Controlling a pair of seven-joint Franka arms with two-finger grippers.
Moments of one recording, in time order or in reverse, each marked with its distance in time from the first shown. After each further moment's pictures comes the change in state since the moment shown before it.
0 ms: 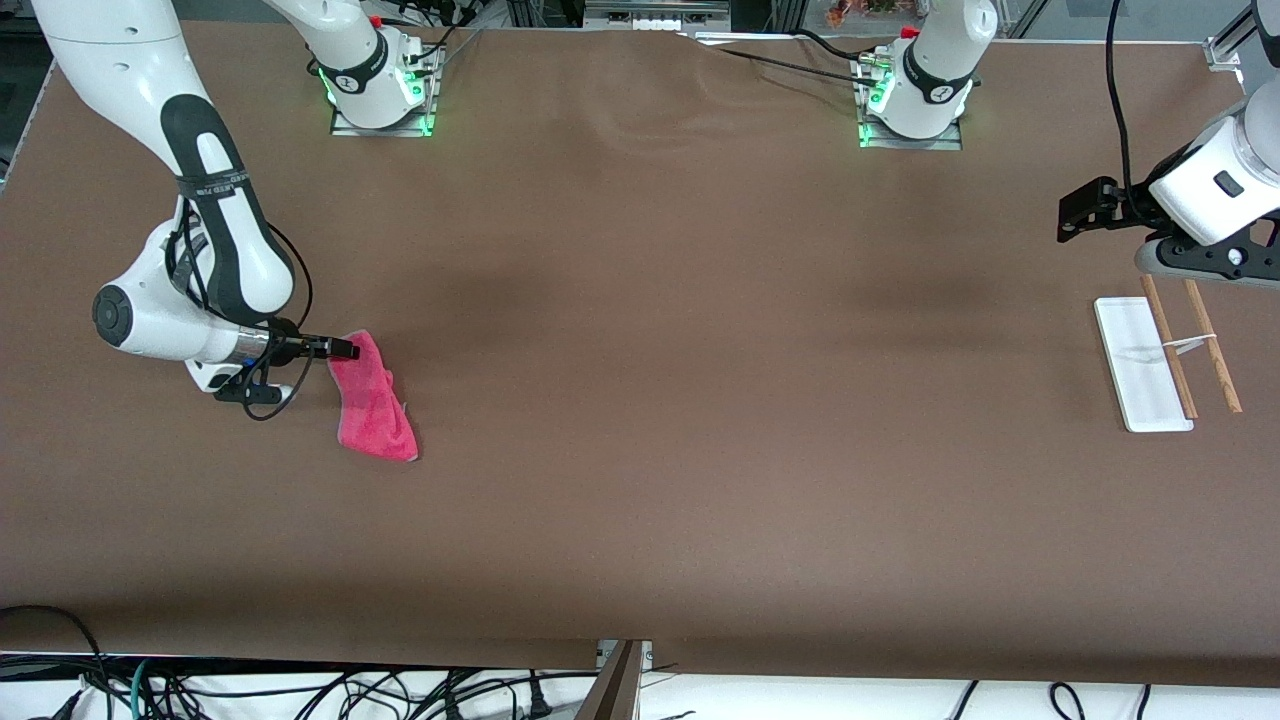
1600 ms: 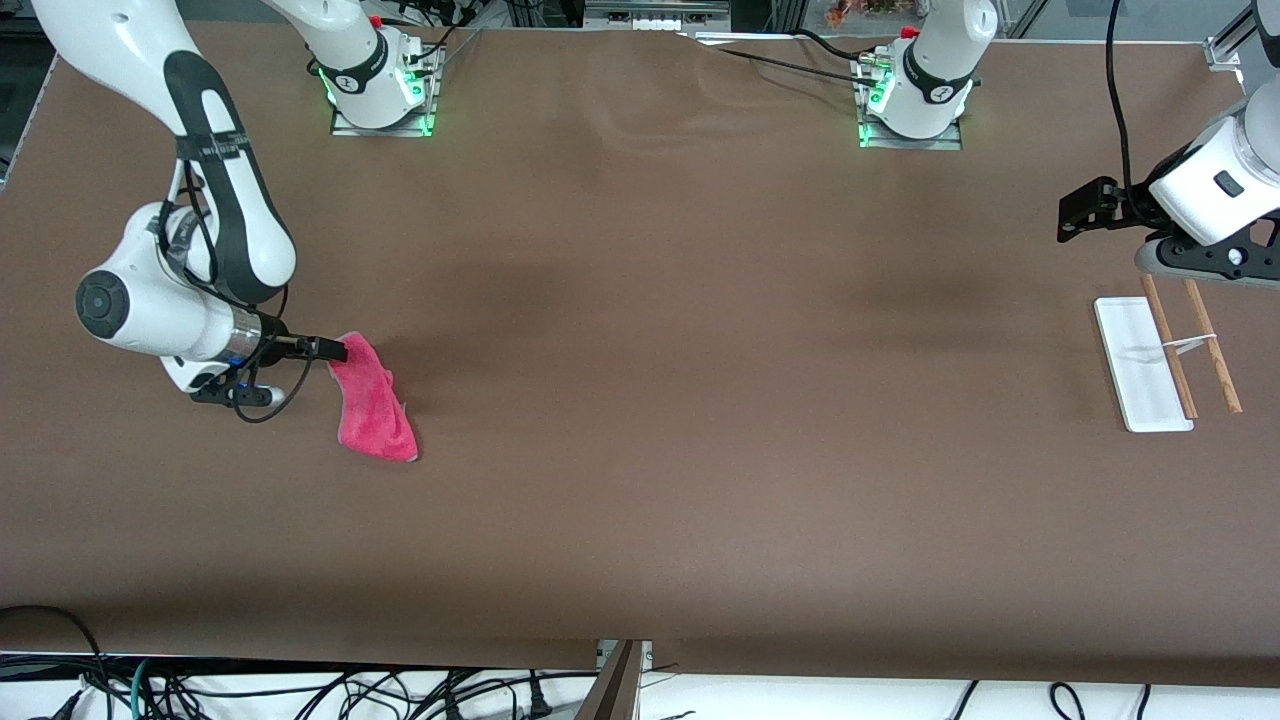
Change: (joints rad) left arm 0.000 0.000 0.000 0.000 0.000 0.000 0.000; right arm 0.039 -0.073 0.002 0.032 -0.179 -0.029 0.201
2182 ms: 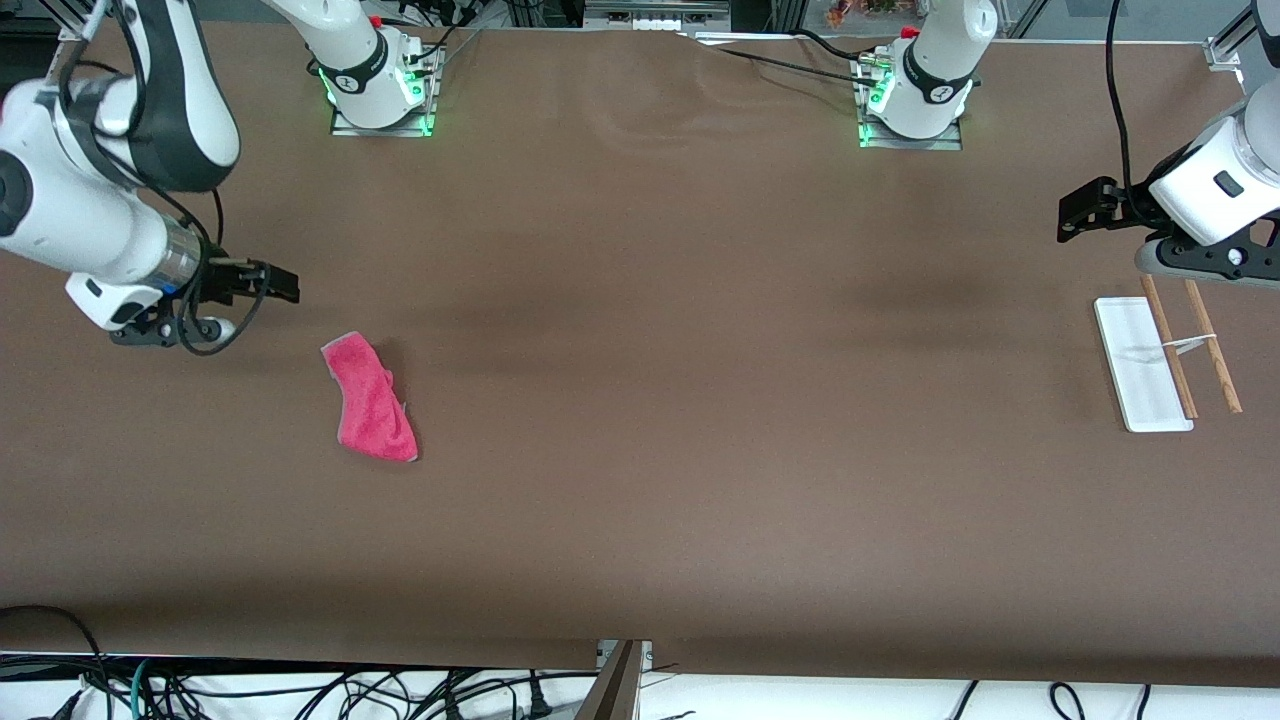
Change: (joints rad) left arm 0.000 0.000 0.000 0.000 0.000 0.000 0.000; right arm 0.011 -0.299 0.019 0.009 -0.221 -0.266 0.101
